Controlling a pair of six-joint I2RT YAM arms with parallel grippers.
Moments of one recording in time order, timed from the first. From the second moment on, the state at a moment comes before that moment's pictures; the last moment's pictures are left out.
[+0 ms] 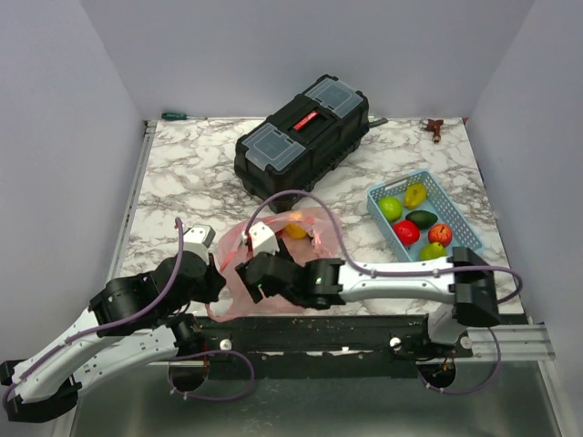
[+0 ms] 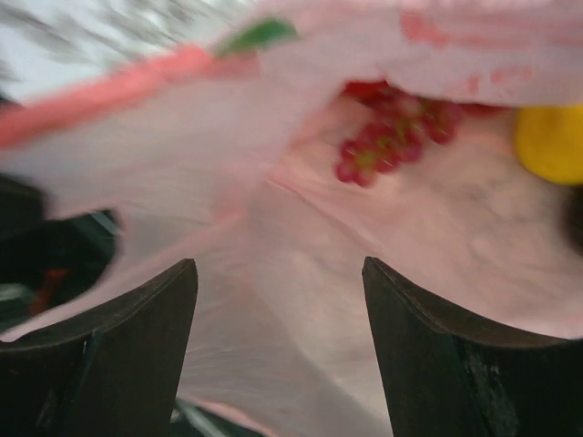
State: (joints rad) left arm -1.01 0.47 0.86 -1.15 -0.34 -0.72; right arm 1.37 1.60 1.26 -0.29 0.42 0.50
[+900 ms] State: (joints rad) left arm -1.01 0.48 0.86 -1.15 -0.34 -0.72; right arm 1.28 1.95 1.34 -0.59 1.12 0.49
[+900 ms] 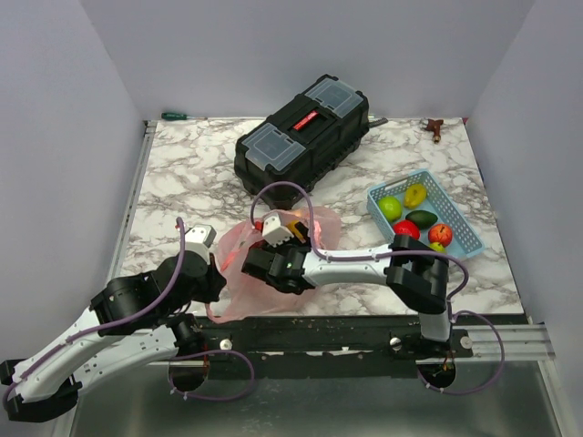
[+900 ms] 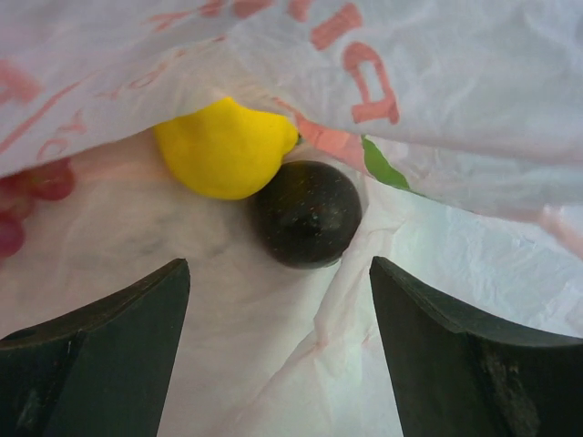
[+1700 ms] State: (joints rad) left arm -1.01 0.48 0.86 -1.13 -0.34 -0.71; right arm 1.07 1.95 1.09 -0.06 0.93 0.25
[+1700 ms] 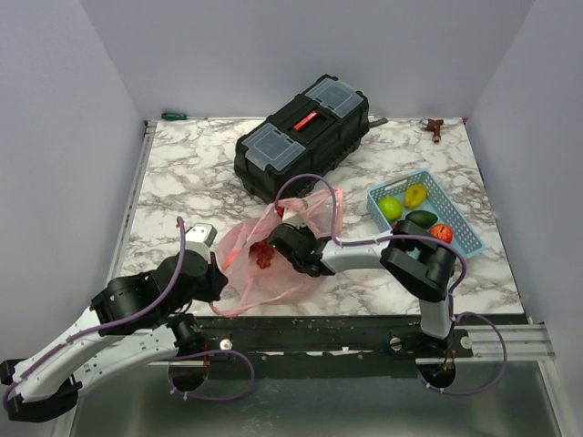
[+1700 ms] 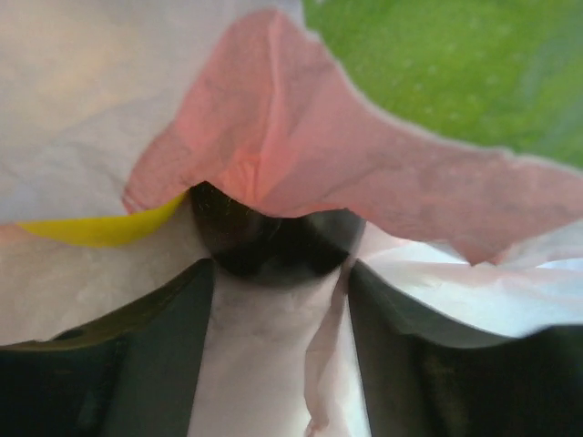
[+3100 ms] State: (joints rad) left arm -1.02 0.53 0.67 -0.74 0.10 -0.83; right arm 1.15 1.55 0.79 0.19 0.64 0.45
